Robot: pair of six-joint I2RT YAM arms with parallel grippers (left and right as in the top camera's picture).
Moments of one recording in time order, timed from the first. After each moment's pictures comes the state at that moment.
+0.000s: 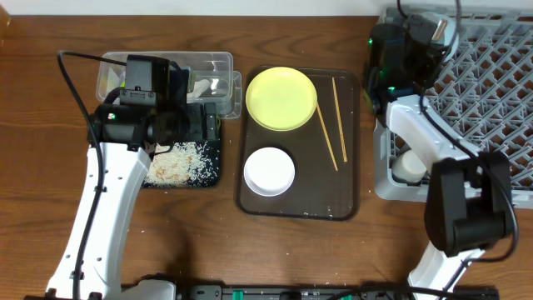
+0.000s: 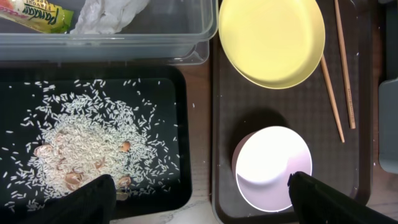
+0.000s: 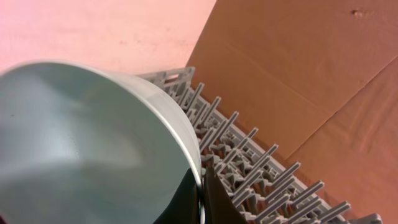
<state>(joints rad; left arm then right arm) -0.10 1.41 1.35 -1.02 0.20 -0.15 0.21 1.94 1.34 0.17 1.24 0.01</state>
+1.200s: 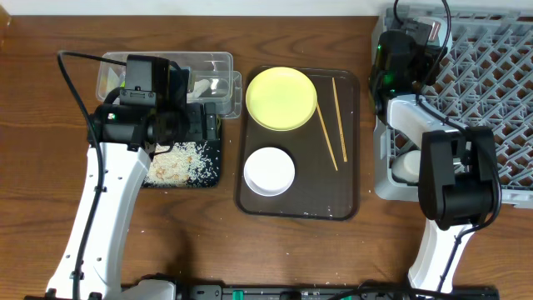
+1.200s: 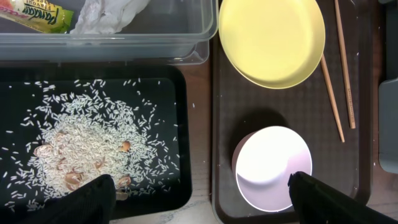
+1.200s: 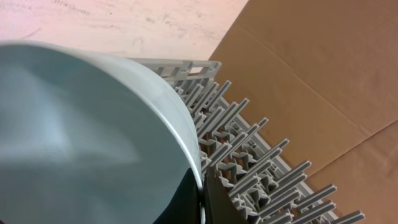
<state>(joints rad) -0.10 1.41 1.35 -1.02 0.20 -0.15 0.14 2.11 1.34 0.43 1.11 -0.20</state>
